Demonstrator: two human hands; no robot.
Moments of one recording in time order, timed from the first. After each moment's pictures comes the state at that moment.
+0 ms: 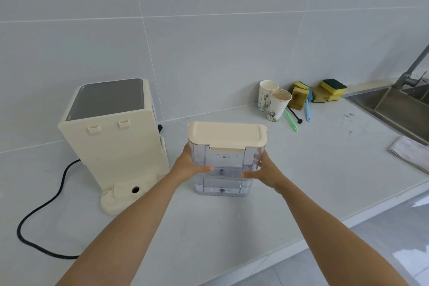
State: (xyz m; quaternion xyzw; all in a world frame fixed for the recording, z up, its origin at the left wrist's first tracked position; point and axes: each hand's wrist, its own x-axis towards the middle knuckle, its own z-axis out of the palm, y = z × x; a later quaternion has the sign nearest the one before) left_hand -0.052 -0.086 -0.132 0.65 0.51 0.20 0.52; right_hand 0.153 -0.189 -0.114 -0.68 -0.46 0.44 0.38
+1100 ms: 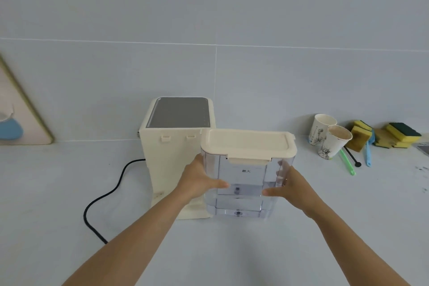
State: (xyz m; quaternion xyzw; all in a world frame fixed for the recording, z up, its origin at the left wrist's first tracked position) left_hand -0.152 -0.101 -0.062 0.62 0.59 0.28 0.43; right_hand 0.076 -0.146 -0.056 -0.66 -0.56 0.39 0.31
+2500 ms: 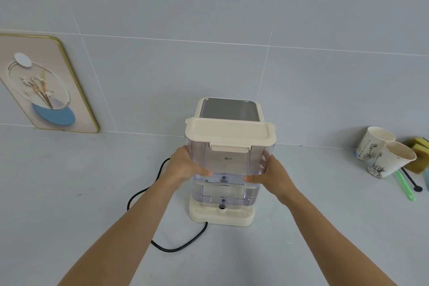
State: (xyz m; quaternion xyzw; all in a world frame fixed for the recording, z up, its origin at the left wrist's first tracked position) left_hand -0.269 -0.067 -0.048 0.50 0.65 0.33 0.47; right_hand -0.046 -0.067 -0.077 -0.59 -0.57 0.46 0.34
